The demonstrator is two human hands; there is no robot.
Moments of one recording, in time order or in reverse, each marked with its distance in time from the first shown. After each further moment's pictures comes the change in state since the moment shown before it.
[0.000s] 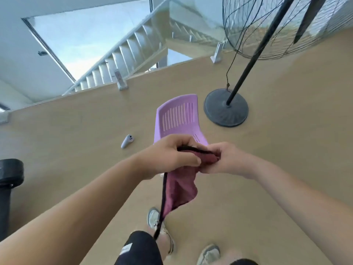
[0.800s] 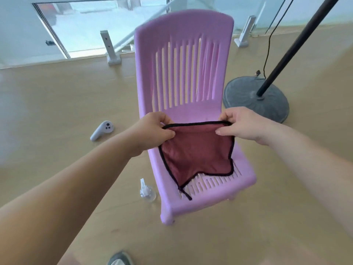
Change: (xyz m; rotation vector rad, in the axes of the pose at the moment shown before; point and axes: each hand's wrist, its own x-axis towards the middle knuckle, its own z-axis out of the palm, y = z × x) left_hand 0.329 -0.359 -0.032 0.138 0.450 -0.100; right_hand 0.335 0.310 -0.034 -0.235 0.199 0.037
